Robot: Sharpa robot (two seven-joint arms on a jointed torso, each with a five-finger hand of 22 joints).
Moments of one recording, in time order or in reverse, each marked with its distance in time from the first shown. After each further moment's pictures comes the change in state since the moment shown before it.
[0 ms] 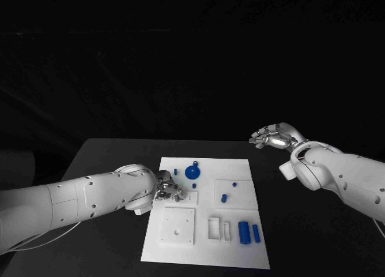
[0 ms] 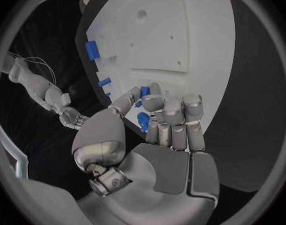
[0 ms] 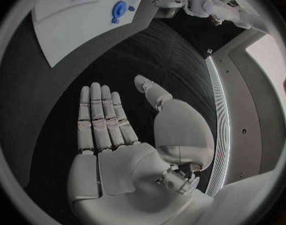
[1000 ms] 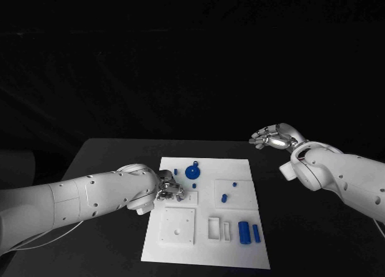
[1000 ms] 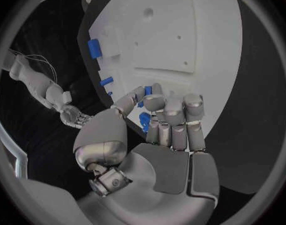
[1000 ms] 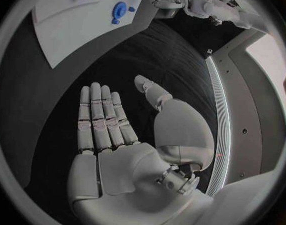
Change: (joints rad) left arm 0.002 0.009 0.001 0.000 0.019 -0.002 -0.001; left_hand 0.022 0.035 0.014 -0.052 0.077 -0.034 0.002 -0.026 -0.017 -0.003 0.019 0.004 0.000 0.005 0.016 0.000 0.000 0.000 0.004 -0.004 0.000 -0.004; right arm -0.001 0.000 -0.001 0.000 0.000 0.005 -0.002; right_hand 0.000 0.000 -0.003 0.003 0.002 0.000 0.000 0.000 -0.002 0.000 0.000 0.000 -0.004 0.000 0.000 0.000 0.000 0.000 0.000 0.000 -0.004 0.000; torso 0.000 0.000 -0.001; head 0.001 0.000
